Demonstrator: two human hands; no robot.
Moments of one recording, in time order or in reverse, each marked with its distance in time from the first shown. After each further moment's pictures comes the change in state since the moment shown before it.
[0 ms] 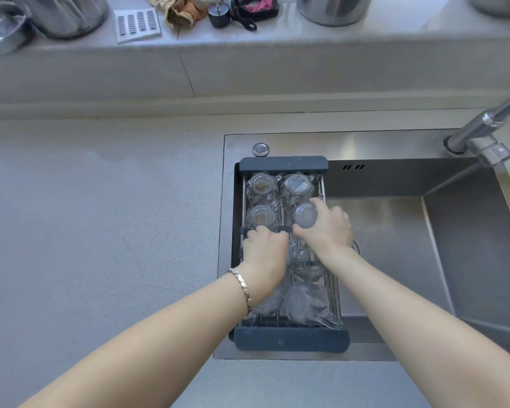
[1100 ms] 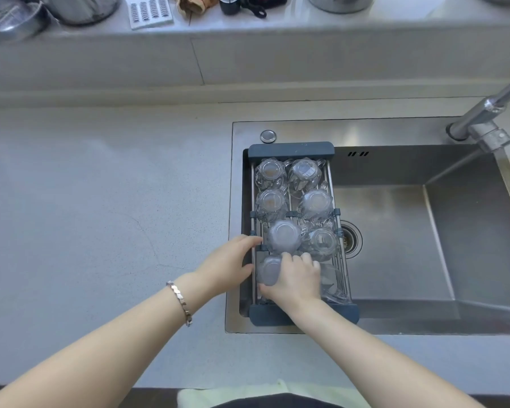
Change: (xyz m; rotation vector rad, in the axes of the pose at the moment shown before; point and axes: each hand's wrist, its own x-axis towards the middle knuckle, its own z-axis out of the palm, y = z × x) left_hand -0.049 -0.085 0.030 -0.425 -0.038 0.200; right_hand -0.116 -0.017 0.056 -0.267 -0.228 -0.177
